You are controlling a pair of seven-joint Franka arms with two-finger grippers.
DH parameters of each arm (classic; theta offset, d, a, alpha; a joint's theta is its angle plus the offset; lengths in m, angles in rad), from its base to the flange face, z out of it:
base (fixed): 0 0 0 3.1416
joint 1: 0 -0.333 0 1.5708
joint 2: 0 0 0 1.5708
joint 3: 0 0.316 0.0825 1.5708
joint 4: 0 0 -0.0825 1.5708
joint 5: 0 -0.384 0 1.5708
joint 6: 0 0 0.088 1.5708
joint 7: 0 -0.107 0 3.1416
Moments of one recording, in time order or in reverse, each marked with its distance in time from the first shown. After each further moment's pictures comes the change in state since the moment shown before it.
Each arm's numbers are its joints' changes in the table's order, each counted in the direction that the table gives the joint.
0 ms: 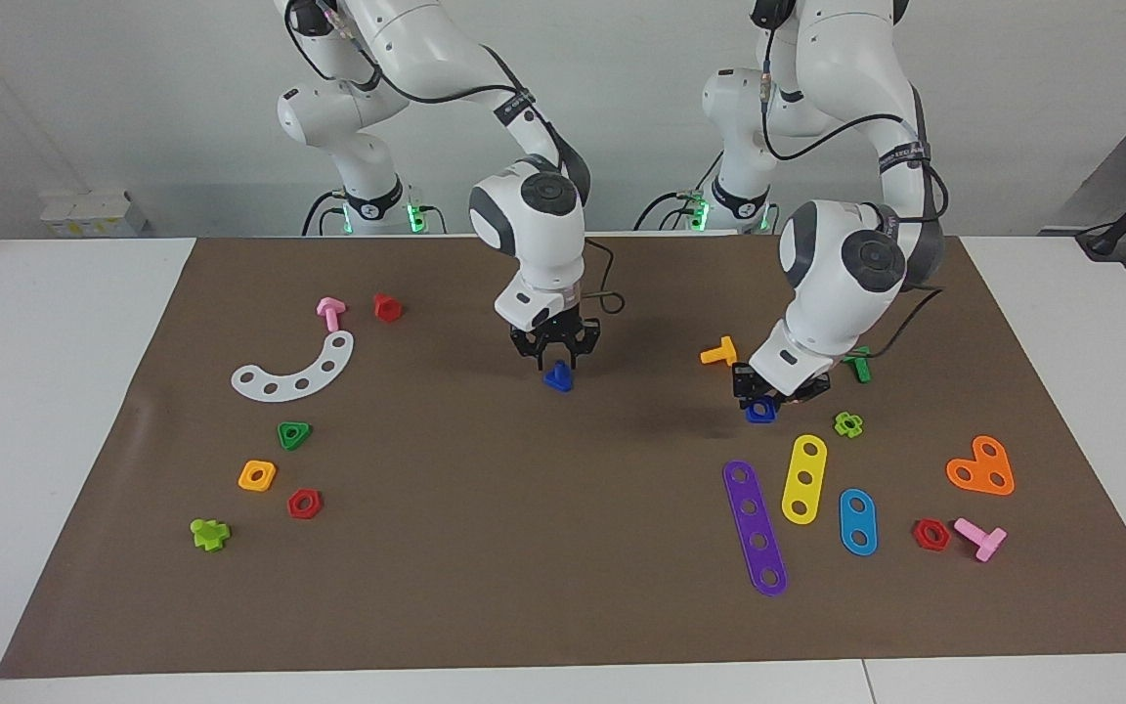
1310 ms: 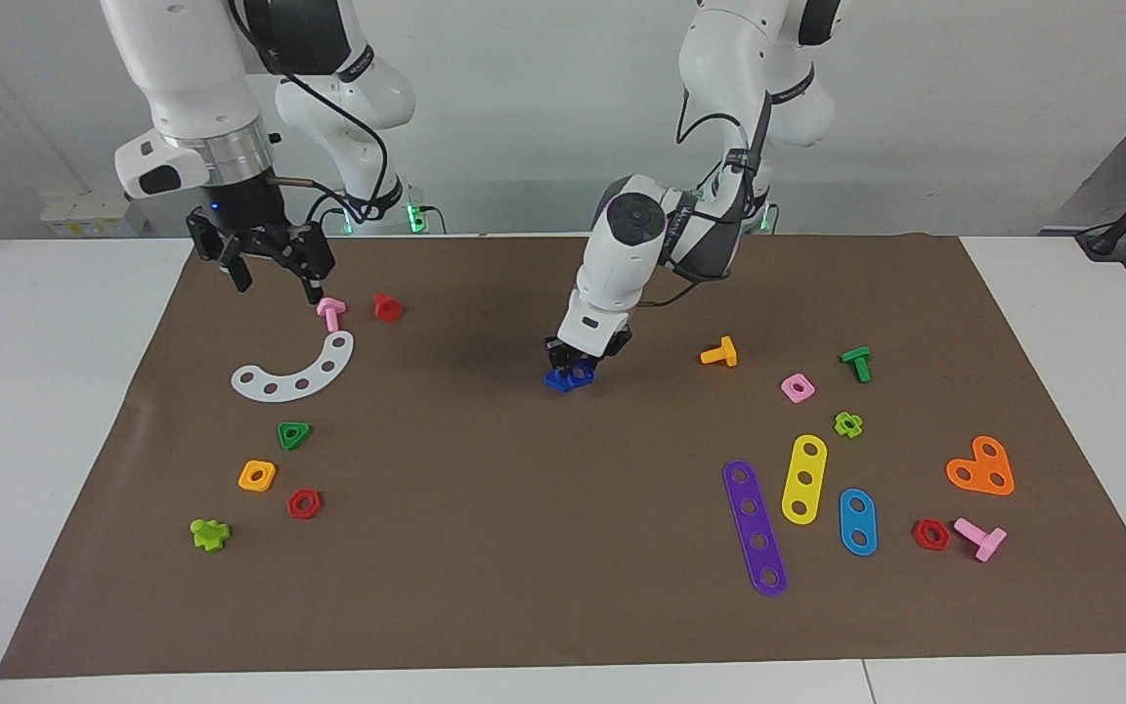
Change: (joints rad) left arm 0.409 0.055 -0.011 -0.001 0.135 -0.154 0.706; right arm 0.542 -0.300 -0.016 0.334 -0.001 0.594 0.349
